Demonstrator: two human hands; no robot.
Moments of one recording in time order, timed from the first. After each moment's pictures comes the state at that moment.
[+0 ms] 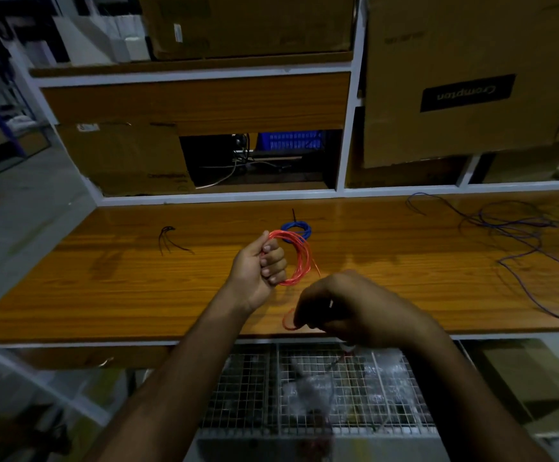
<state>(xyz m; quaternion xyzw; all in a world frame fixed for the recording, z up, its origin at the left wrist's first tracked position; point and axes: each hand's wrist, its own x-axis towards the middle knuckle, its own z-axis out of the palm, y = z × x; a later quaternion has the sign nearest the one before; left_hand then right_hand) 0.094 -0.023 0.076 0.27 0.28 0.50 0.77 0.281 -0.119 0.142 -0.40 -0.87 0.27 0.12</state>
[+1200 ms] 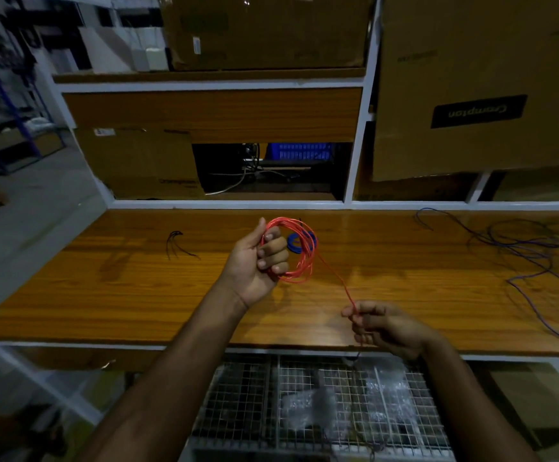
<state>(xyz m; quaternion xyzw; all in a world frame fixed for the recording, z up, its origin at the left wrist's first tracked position) 0.081 -0.021 0.107 0.28 0.17 0.50 0.80 0.357 -0.046 0.006 -0.41 -0.42 0.74 0.33</state>
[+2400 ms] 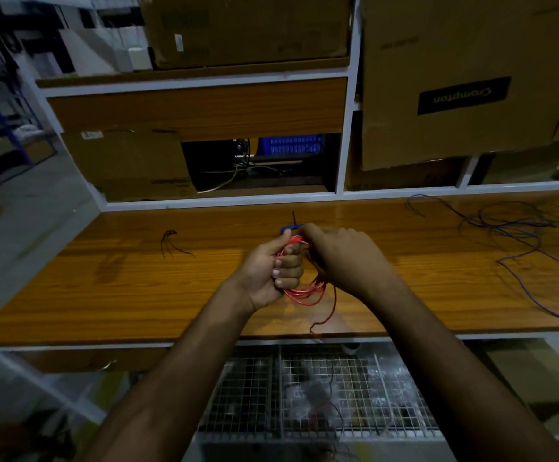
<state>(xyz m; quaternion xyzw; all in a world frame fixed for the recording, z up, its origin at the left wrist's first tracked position) 0.107 -0.036 0.100 0.33 0.27 0.37 0.82 0.275 -0.054 0.128 -0.50 -0.84 -0.10 0.17</state>
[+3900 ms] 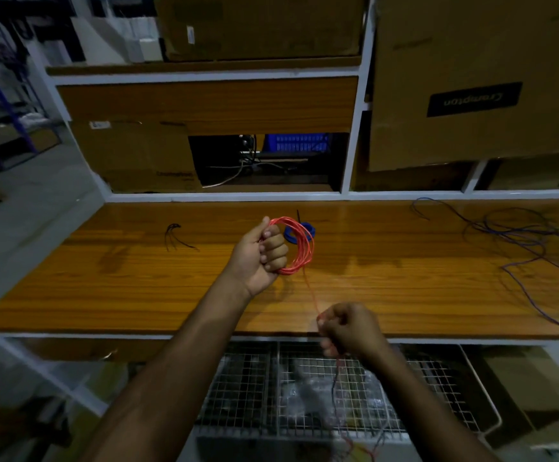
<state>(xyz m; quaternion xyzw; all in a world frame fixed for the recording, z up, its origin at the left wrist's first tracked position) 0.089 -0.019 0.094 0.26 0.21 0.49 0.80 0.284 -0.098 0.015 -0.61 -0.53 0.49 0.33</state>
